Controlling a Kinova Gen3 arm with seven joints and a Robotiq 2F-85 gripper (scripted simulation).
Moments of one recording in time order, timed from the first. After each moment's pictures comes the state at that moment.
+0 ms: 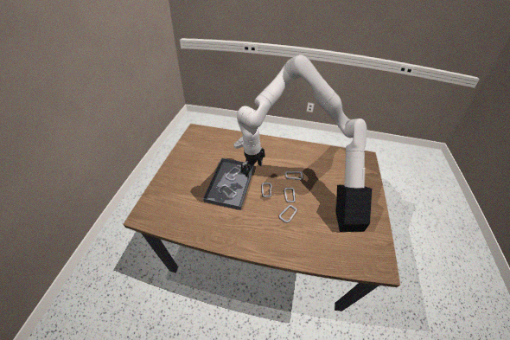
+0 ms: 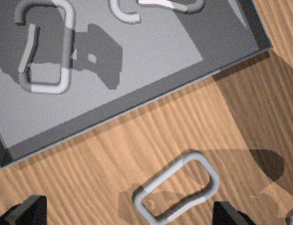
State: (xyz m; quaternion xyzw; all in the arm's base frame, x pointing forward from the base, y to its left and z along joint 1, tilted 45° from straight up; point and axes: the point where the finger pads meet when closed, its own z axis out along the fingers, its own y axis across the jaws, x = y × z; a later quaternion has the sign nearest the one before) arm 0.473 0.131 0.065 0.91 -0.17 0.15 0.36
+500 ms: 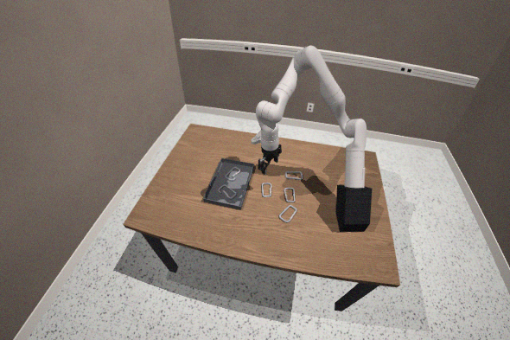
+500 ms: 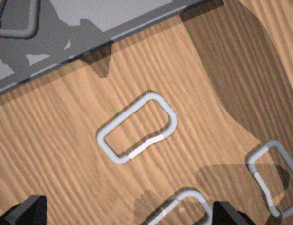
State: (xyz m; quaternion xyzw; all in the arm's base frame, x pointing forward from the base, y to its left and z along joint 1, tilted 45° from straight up) arm 0.393 0.131 0.086 0.91 -0.17 0.15 0.36
